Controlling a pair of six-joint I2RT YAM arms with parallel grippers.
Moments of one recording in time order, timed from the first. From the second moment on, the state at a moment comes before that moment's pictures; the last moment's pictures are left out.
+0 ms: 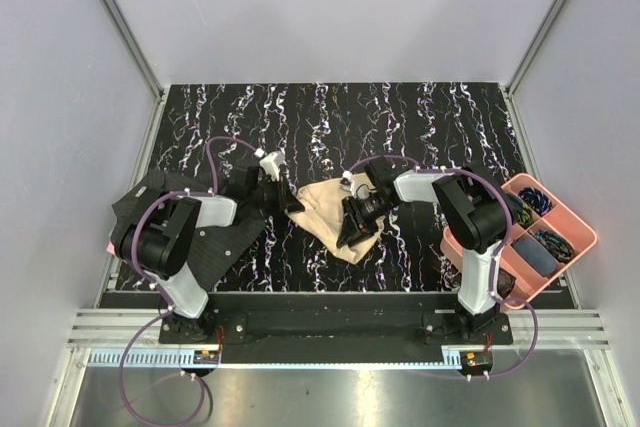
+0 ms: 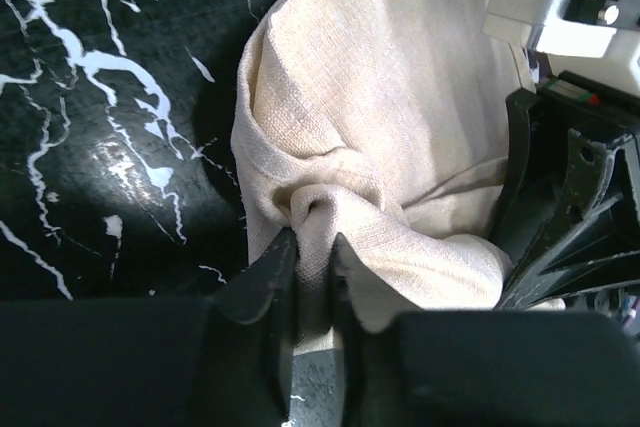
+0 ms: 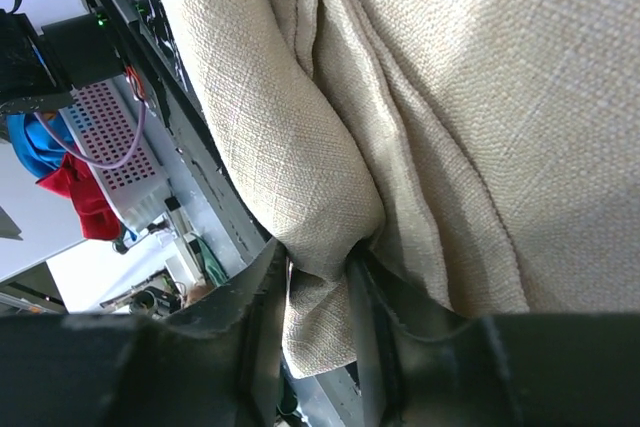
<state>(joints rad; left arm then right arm) -0.33 1.68 0.66 0.32 0.58 -0.43 0.51 1.97 1.04 -0.39 -0.91 0.27</state>
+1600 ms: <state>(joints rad) -0.32 1.71 0.81 -0.04 0.60 -0.46 1.02 1.84 1.09 -0.17 0.12 -0.05</state>
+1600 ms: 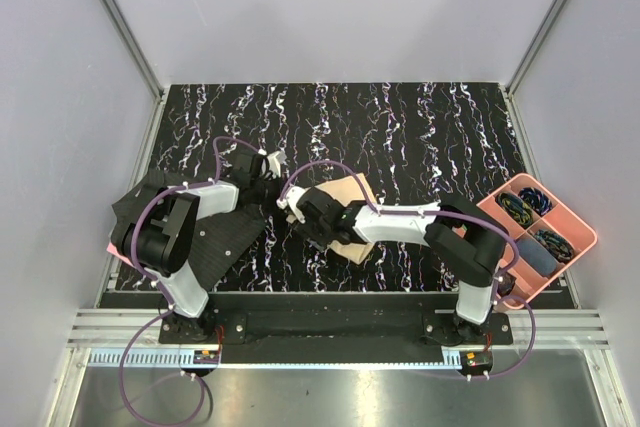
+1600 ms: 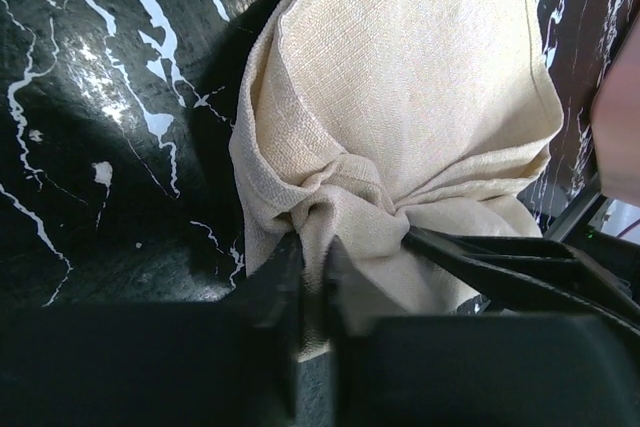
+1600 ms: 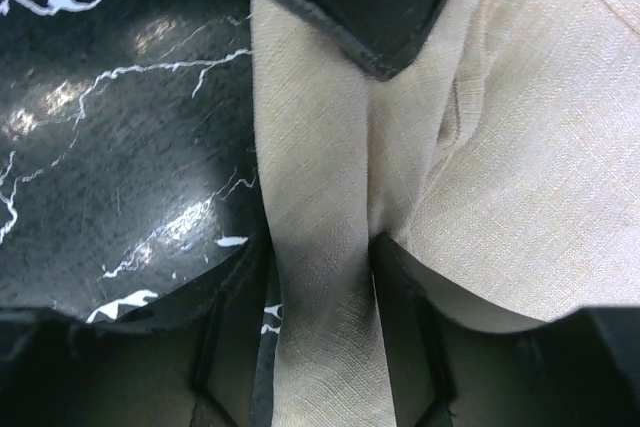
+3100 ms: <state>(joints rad) -0.34 1.57 0.58 0.37 0.62 -0.52 0.55 2.05 1.10 -0.11 -1.03 0.15</state>
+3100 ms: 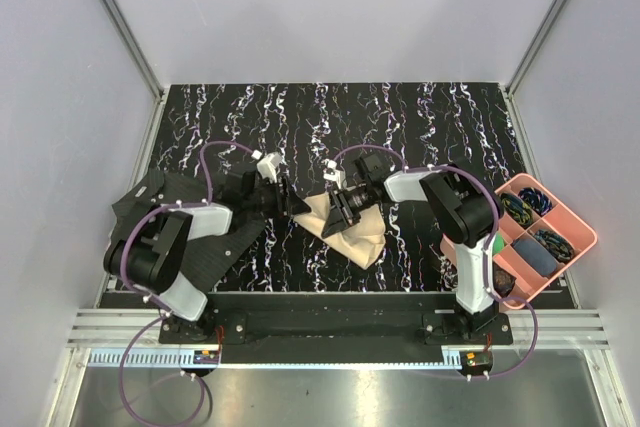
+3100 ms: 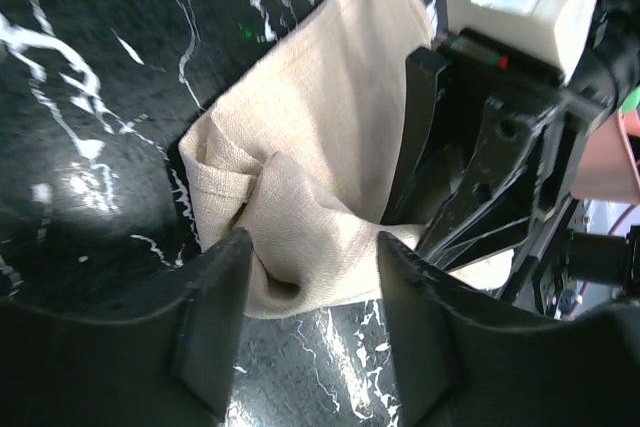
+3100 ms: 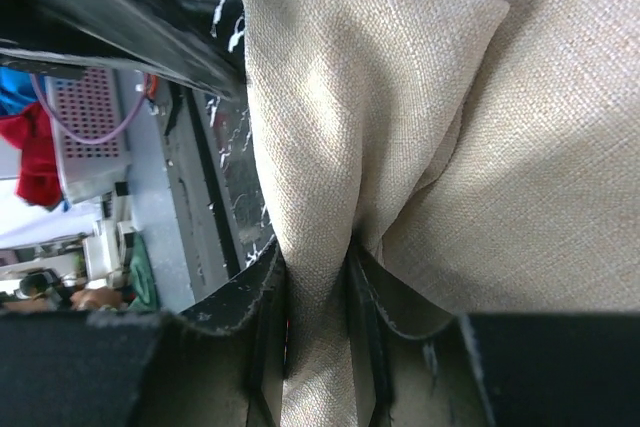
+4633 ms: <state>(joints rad) -0.35 1.80 0.86 0.06 0.66 -0.53 0.96 1.62 0.99 -0.21 0.01 -0.02</state>
